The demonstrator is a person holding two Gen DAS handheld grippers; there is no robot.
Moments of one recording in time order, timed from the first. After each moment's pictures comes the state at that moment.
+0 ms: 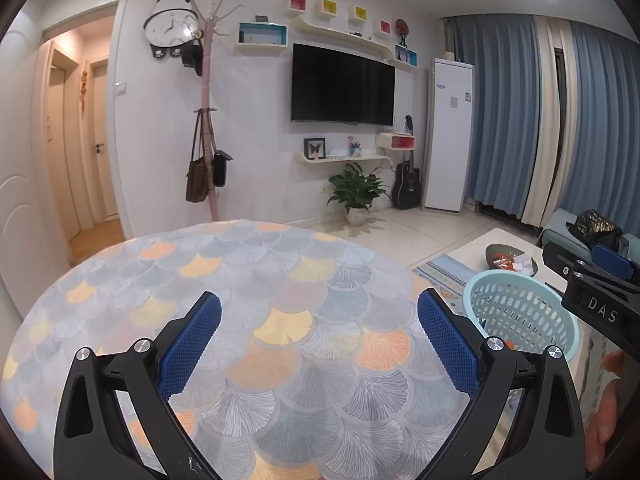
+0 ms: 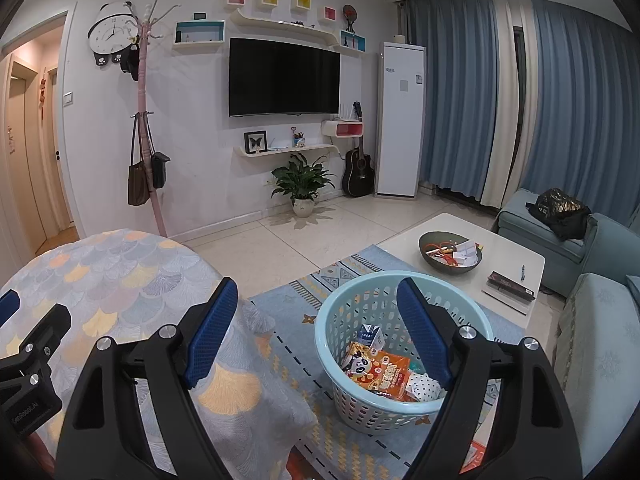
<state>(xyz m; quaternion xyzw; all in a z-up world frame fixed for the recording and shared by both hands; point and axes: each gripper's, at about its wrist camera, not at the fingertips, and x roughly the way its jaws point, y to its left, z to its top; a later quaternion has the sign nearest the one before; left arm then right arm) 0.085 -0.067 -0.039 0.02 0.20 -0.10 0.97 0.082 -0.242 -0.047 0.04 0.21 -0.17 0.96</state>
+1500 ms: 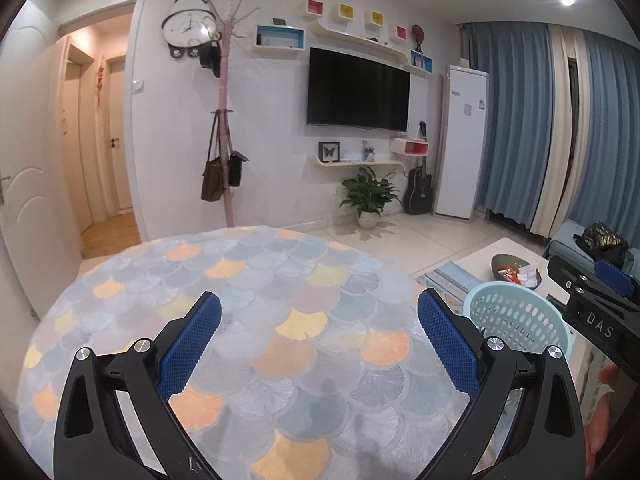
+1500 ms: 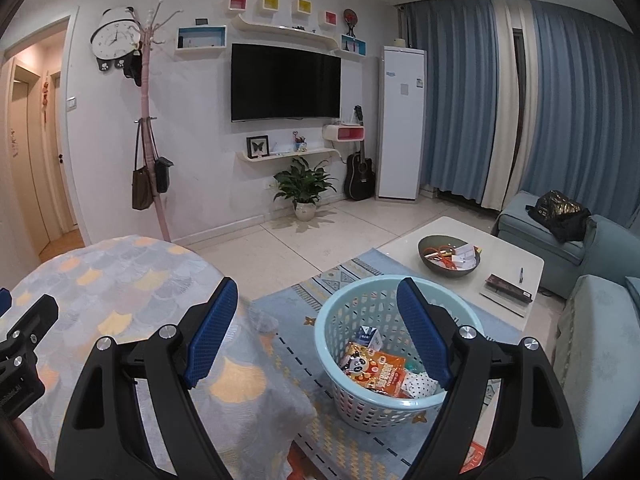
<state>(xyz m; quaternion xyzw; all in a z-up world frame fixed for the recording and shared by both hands) 0.055 -0.063 -0.011 0.01 0.20 -0.07 0.98 0.060 -0.235 -0.028 0.04 0.20 -0.16 0.97</state>
